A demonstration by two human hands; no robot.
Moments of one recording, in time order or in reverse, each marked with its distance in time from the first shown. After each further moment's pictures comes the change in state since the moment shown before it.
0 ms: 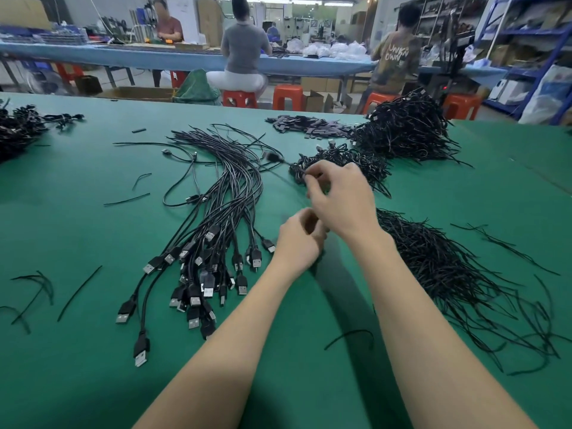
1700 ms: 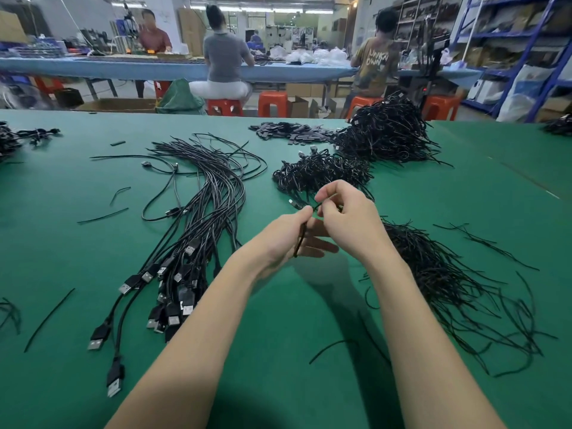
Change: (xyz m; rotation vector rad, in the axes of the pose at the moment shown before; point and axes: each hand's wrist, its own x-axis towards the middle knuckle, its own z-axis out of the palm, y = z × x) left_hand 0.005 0.043 -0.016 -0.329 -0.505 -0.258; right_hand -0.027 0.015 -0.034 0.283 -0.116 0.278
